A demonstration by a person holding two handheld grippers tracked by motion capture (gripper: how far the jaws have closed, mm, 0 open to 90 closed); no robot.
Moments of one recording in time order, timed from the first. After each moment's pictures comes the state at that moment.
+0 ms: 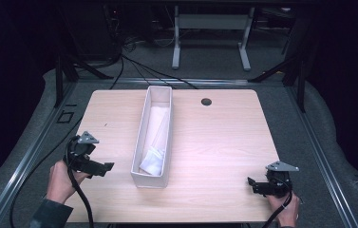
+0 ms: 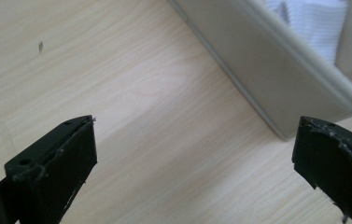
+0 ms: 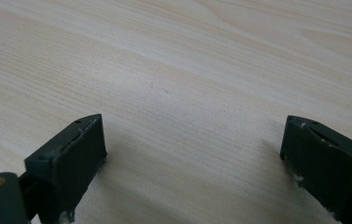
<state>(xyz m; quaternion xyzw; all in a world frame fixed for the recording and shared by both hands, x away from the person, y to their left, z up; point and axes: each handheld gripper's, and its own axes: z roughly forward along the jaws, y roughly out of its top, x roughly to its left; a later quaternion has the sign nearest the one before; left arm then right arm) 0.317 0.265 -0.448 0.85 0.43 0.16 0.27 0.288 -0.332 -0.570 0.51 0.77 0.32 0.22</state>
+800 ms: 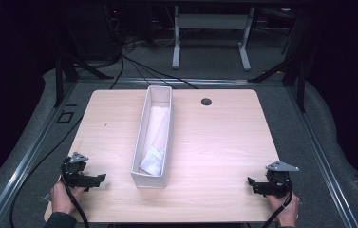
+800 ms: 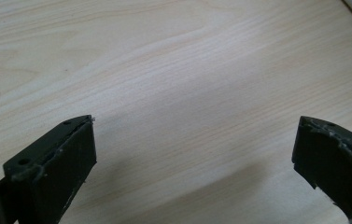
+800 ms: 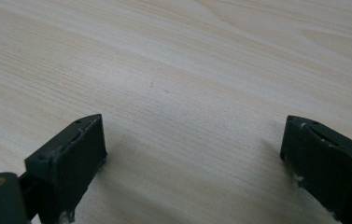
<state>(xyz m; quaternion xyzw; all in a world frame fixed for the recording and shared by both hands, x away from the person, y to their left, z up) 0.312 0.315 -0.552 0.79 0.52 0.17 0.29 0.288 -0.332 -0.570 0.51 0.77 0.32 0.22</state>
